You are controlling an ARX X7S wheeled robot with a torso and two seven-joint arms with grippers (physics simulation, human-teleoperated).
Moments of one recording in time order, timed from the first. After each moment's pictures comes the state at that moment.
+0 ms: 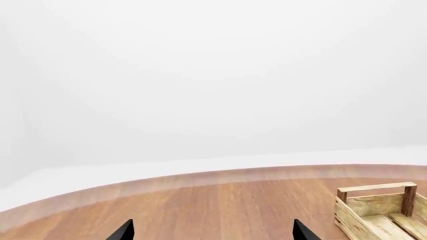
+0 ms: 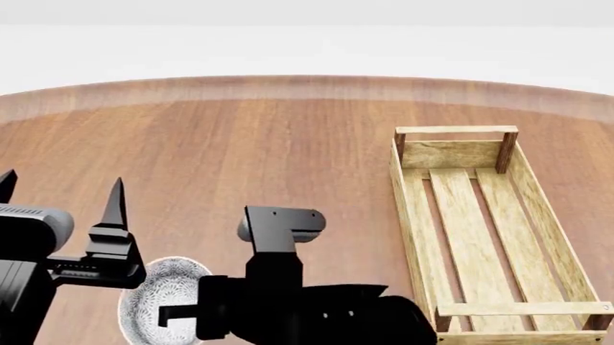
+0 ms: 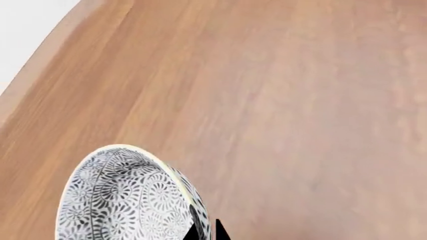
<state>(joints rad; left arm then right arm) -0.42 -0.28 0.15 0.70 -0.43 -0.93 -0.39 0.96 0.06 -0.64 0.60 1.13 0.86 0.18</state>
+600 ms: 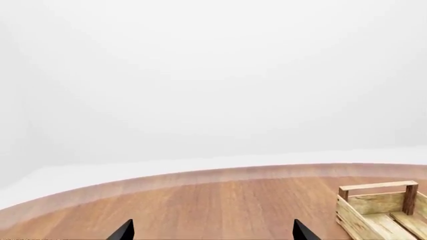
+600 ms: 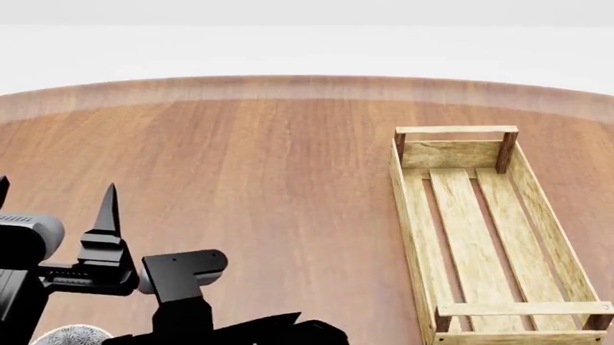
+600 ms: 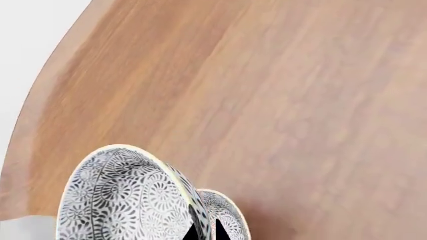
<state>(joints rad) -0.40 -0.29 0.13 0.72 -0.46 -0.93 -0.40 1.15 0.02 -1.54 0.63 1.81 0.41 0.13</state>
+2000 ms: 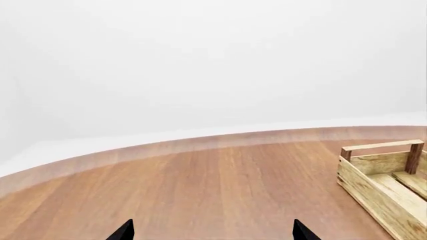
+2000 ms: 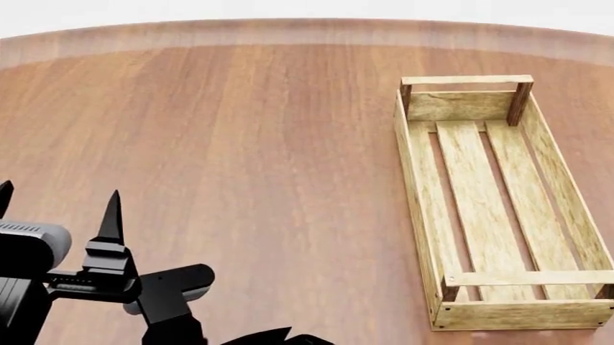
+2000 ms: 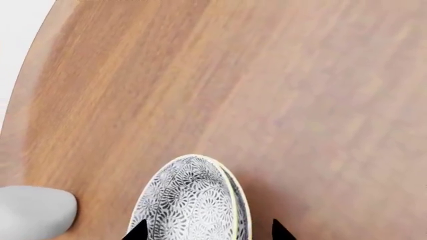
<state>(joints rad) -0.38 -0.33 0.17 0.70 -0.46 -0.88 -0.42 1.14 0.01 -1.60 0.59 1.78 0.38 0.11</state>
